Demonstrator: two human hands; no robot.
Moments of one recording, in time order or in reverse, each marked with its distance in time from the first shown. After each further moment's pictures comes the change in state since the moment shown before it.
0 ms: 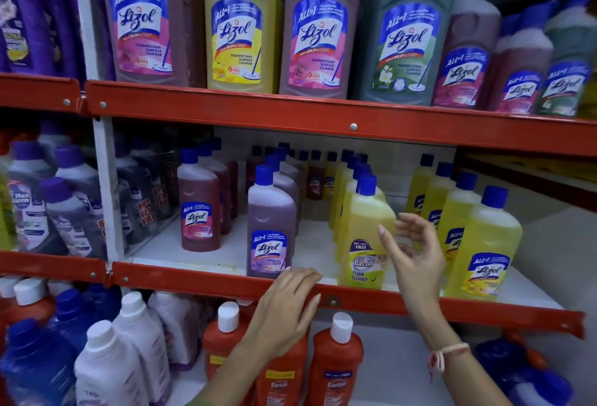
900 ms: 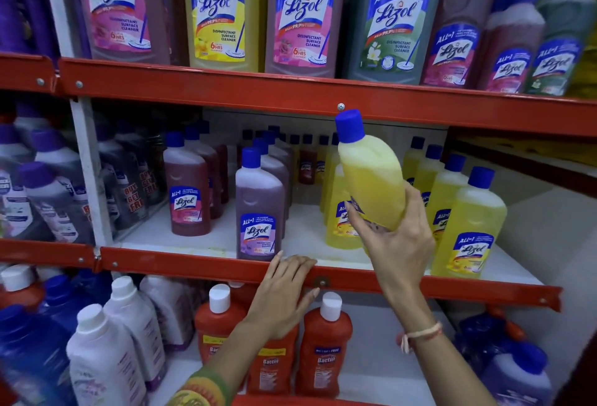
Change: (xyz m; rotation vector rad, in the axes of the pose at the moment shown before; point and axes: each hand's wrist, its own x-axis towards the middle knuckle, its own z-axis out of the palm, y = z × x) left_hand -0.001 0.002 0.024 0.098 -0.137 -0.023; right_hand -0.009 -0.041 0.011 -0.530 0.206 -0.356
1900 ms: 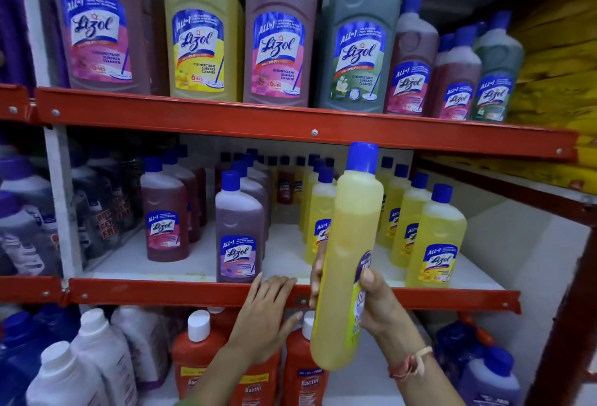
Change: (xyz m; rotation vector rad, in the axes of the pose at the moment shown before) left_hand -0.002 -0.005 0.007 0.032 -0.068 -0.005; right_hand -0.013 -0.010 -0.024 1.550 -1.049 0.699
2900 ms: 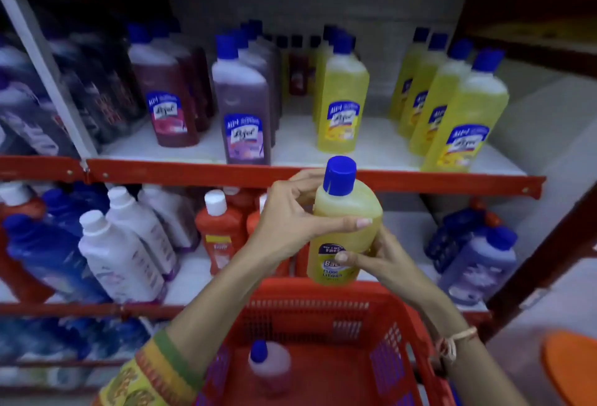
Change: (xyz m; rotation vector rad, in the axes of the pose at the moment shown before) left_hand -0.027 0.110 -0.108 -1.197 0.070 -0.322; right_hand -0.108 0.072 -0.025 -0.561 0.386 0.232
